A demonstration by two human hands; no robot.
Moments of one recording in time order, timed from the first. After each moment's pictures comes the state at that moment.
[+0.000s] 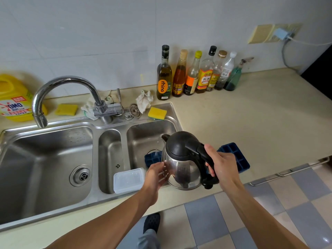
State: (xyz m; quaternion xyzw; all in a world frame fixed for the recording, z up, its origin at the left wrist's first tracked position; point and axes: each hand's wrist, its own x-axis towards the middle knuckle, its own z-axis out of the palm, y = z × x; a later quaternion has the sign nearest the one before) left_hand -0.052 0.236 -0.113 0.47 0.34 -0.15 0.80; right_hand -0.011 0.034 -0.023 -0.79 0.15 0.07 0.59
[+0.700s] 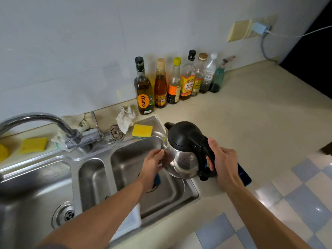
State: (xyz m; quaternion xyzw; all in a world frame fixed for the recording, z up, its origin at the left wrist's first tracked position) left_hand 0.096 0.239 -0.109 0.57 0.22 -0.17 0.77; right_hand 0.073 0.024 -0.035 -0.75 0.22 -0.01 0.62
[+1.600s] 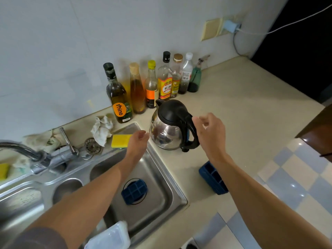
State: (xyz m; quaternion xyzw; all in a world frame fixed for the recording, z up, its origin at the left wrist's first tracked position) left_hand 0.221 0.230 -0.117 0.80 0.12 -0.12 0.58; right_hand 0.166 0.002 -0.021 -0.89 0.18 -0.17 0.38
